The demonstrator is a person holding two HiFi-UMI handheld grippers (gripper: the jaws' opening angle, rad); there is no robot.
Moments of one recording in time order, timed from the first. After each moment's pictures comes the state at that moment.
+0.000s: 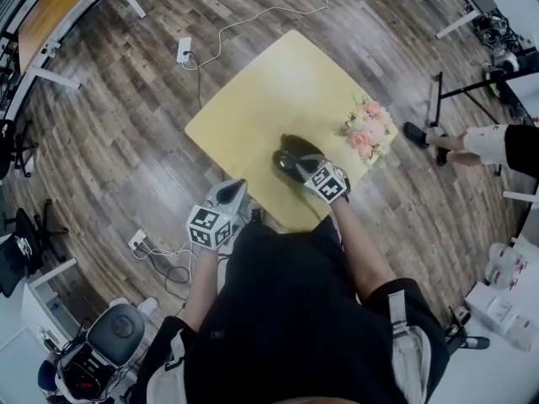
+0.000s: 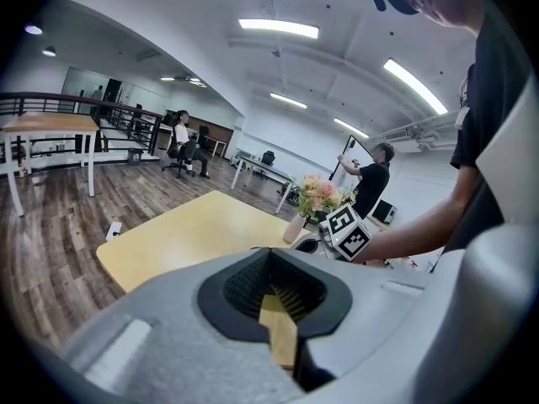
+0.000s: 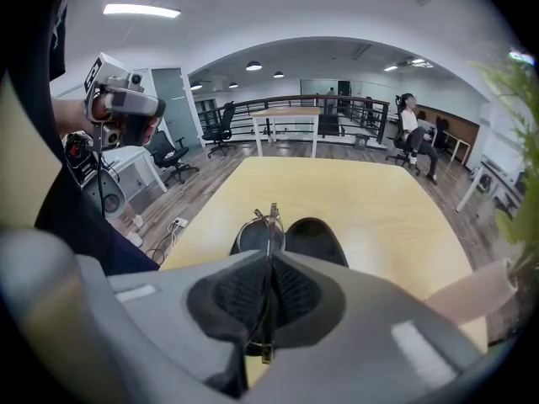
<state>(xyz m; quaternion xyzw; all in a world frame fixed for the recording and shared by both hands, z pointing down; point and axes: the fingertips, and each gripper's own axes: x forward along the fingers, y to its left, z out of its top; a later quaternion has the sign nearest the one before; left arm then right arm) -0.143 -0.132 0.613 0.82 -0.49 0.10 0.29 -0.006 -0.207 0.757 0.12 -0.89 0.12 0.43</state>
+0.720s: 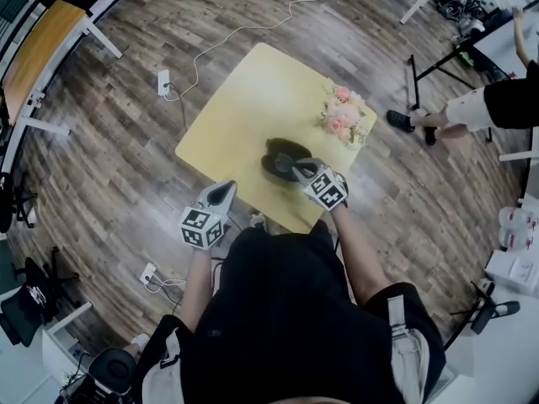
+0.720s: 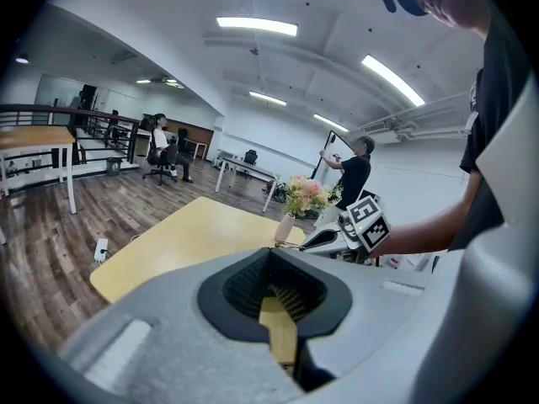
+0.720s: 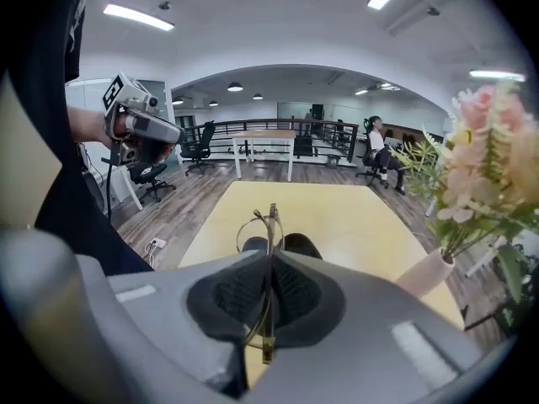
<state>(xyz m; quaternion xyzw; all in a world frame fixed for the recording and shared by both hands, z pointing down) -0.146 -0.133 0.596 0.85 -0.44 0.12 0.25 0.019 -0.188 0.697 0.22 -0.90 0.10 0.37</state>
